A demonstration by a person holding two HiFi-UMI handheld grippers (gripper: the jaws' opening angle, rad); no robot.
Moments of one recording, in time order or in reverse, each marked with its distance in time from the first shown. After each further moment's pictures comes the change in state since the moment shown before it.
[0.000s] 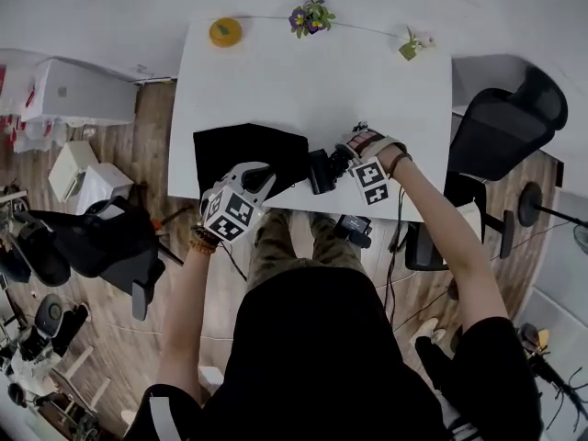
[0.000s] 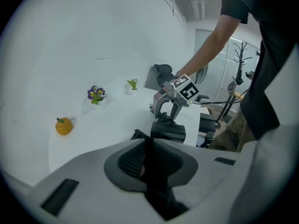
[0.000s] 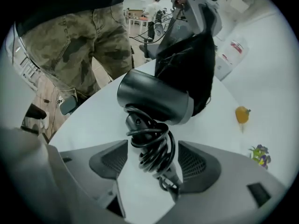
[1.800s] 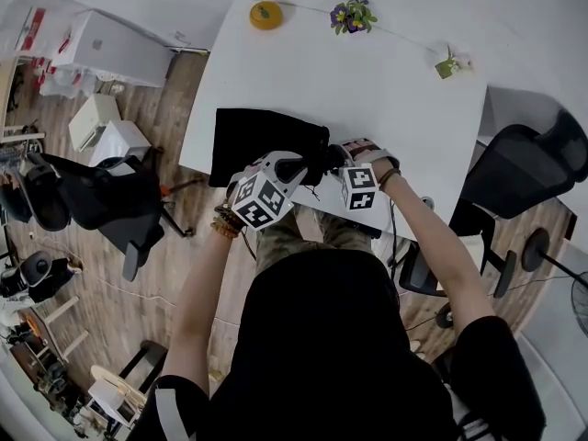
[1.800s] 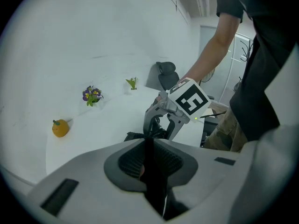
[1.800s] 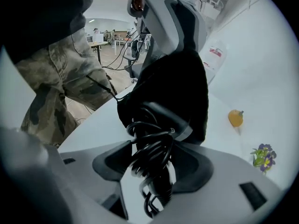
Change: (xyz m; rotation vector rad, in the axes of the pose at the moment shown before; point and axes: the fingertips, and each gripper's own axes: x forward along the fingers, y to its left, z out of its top) left arm 0.034 -0.020 0.031 -0.027 0.024 0.045; right arm 0.012 -0.037 0.065 0.173 -0.211 -0.065
